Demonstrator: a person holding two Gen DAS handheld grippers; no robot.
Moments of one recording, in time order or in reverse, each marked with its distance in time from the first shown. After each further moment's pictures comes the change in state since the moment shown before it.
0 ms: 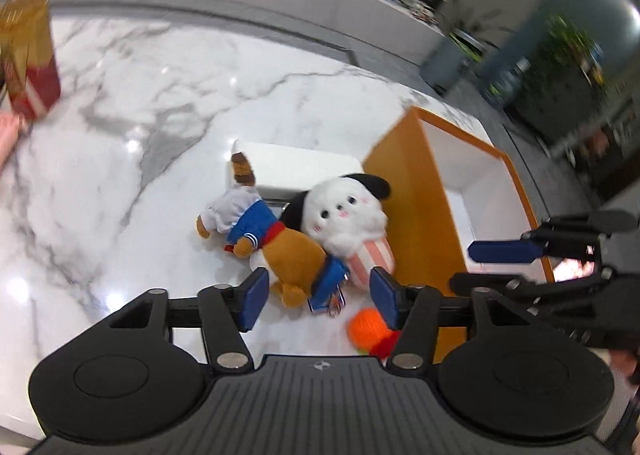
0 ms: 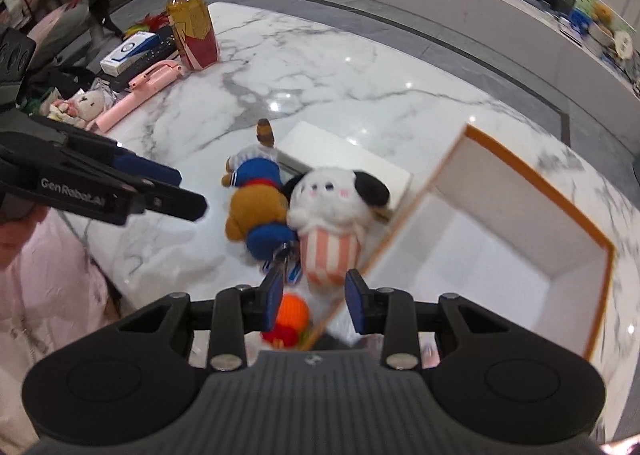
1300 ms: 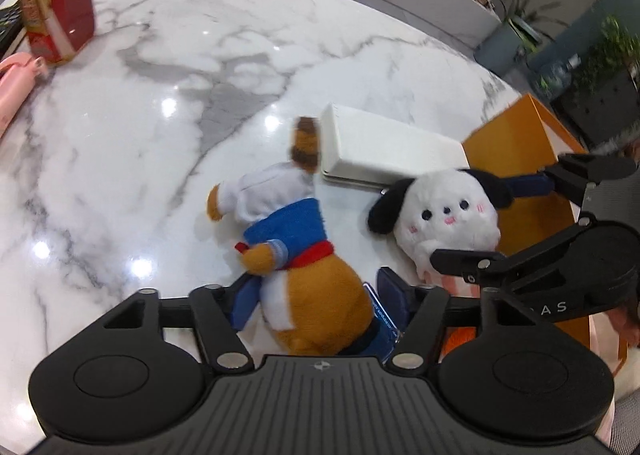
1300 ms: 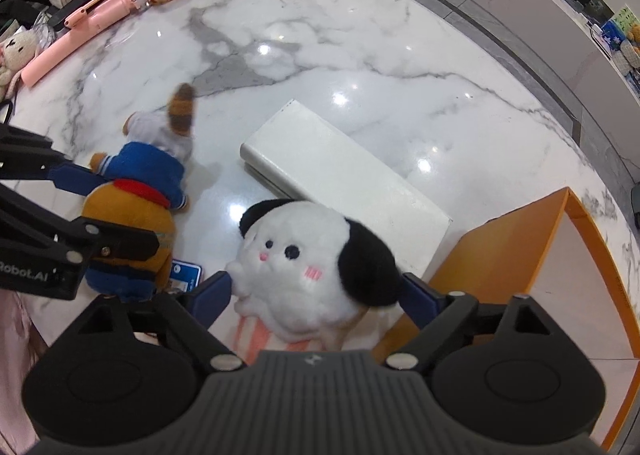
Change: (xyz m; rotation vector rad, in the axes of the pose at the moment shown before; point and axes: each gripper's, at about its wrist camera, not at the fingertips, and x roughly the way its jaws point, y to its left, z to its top) left arm 0.037 0.063 0.002 -0.073 0.088 0.102; right arm 0.128 0.012 0.062 -0.114 0.176 -0.089
